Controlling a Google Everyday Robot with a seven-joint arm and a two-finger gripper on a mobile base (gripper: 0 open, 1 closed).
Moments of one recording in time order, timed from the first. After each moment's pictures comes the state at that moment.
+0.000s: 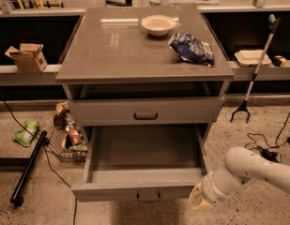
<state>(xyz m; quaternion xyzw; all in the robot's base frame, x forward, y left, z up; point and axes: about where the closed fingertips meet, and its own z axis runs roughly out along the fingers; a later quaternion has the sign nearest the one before) 0.390 -0.185 0.448 -0.68 0.68 0.23 0.13</state>
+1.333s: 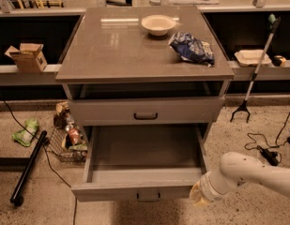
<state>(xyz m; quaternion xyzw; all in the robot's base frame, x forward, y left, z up) 0.415 -0.194 0.417 -0.71 0.67 0.16 0.14</state>
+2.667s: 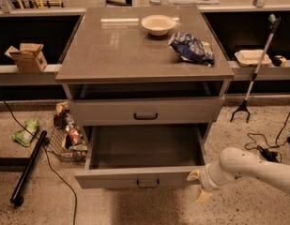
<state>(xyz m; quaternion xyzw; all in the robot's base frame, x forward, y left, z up) 0.466 -0.204 0.405 -0.72 0.66 0.12 0.18</state>
